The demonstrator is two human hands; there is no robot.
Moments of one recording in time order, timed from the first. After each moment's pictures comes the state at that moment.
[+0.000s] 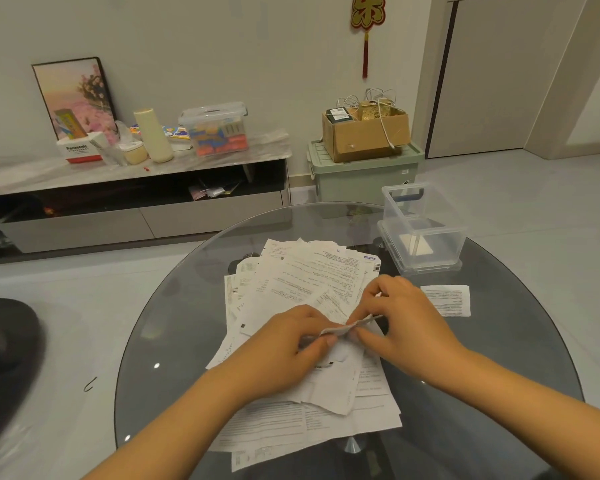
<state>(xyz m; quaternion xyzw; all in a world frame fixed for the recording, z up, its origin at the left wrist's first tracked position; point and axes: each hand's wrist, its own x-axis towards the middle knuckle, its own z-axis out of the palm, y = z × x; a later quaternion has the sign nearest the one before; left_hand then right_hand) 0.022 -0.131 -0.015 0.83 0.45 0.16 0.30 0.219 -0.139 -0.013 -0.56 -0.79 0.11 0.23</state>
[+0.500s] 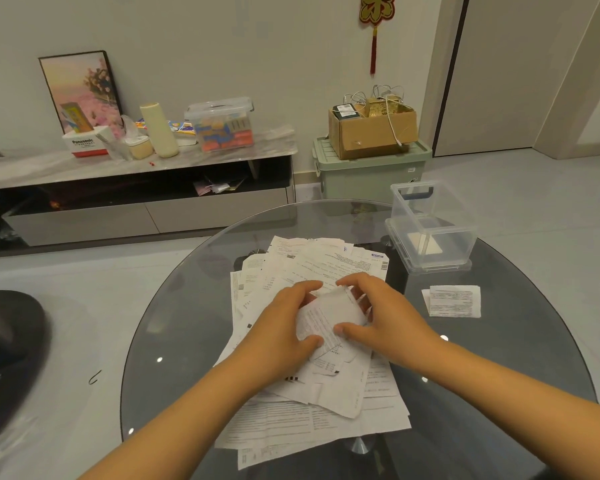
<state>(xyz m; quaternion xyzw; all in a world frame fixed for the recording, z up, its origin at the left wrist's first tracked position) 0.016 -0.124 -0.020 0.76 0.54 0.22 0.28 0.198 -0.117 -0.026 -0.56 -0.74 0.27 0.27</state>
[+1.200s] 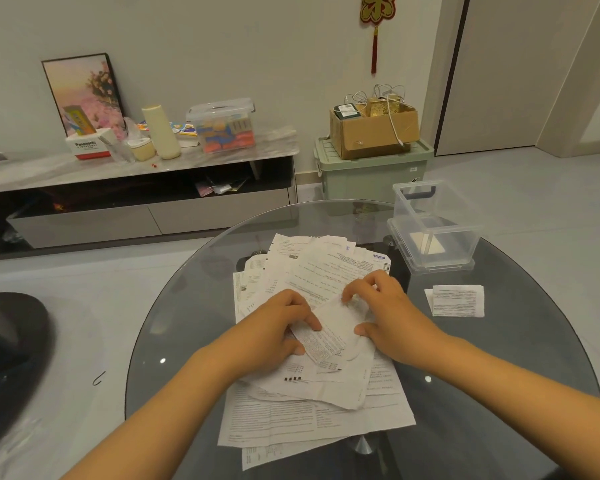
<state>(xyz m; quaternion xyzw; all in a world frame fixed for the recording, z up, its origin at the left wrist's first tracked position) -0.011 -0.105 -0.025 0.83 0.49 0.09 0.27 0.206 -0.108 -0.037 -0.56 -0.78 0.21 0.19</state>
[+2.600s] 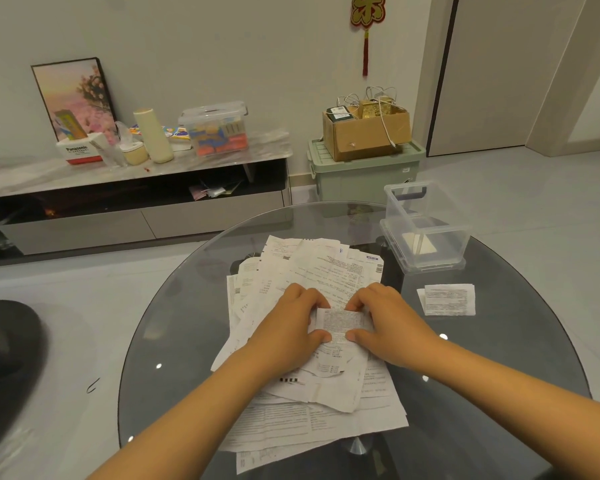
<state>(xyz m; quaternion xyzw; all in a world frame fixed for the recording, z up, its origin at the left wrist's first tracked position) 0.031 -0.105 -0.028 0.80 0.54 0.16 0.22 0.206 -0.114 -0.035 -0.59 -0.76 0.21 0.17</state>
